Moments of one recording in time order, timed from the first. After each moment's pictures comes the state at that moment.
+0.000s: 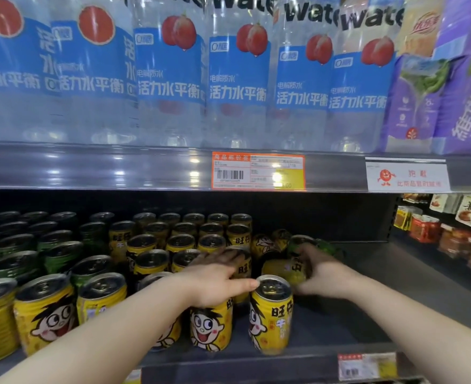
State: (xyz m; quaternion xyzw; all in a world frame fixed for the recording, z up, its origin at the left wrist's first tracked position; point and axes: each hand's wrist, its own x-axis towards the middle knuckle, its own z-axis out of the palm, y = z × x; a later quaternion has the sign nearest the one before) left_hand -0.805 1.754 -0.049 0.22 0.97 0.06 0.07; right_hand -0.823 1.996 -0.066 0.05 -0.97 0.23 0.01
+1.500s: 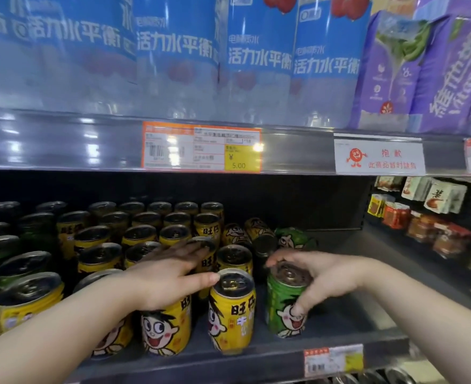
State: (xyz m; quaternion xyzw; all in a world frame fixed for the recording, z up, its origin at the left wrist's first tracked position) left_hand -0.806 1.754 -0.047 0.23 0.97 0.08 0.07; right_hand -0.808 2.040 -0.045 0.22 -0.90 0.31 -0.20
